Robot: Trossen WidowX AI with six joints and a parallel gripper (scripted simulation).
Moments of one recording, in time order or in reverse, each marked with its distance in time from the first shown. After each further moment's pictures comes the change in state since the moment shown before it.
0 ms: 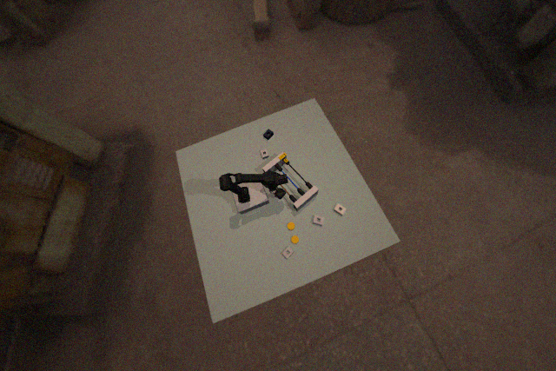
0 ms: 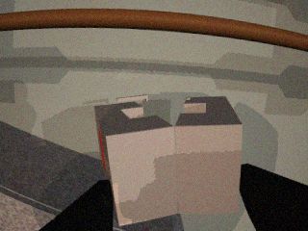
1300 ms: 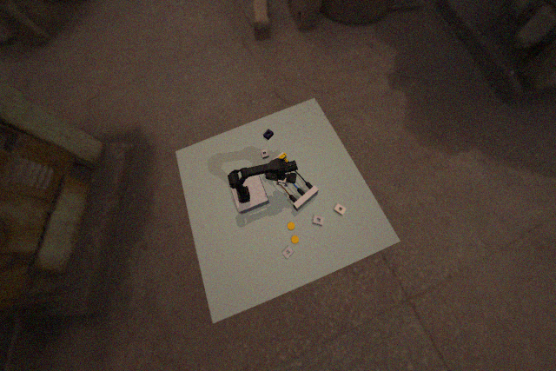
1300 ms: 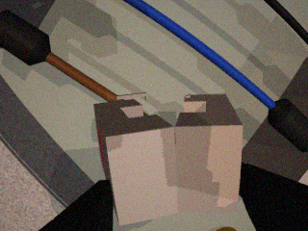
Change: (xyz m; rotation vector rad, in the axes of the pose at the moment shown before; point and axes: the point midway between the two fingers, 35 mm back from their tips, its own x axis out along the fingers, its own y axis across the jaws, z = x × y) arm -0.092 -0.019 0.071 -0.540 -0.015 -0.015
